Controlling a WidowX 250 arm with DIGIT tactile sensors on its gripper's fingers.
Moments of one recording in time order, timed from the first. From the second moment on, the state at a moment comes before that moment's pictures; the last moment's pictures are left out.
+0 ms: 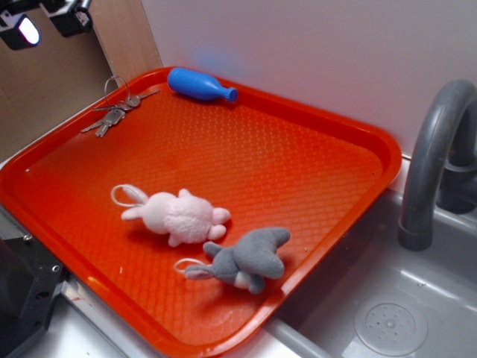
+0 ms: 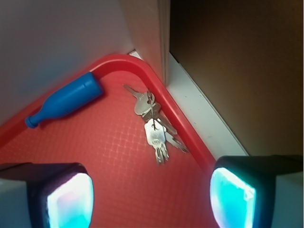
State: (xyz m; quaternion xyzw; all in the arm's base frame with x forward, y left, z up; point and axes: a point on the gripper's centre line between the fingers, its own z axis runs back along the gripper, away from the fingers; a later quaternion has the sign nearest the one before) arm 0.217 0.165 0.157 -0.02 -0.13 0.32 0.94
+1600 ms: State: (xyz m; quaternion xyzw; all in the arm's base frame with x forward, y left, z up) arm 0.266 0.169 0.046 0.04 -0.15 0.30 0.94
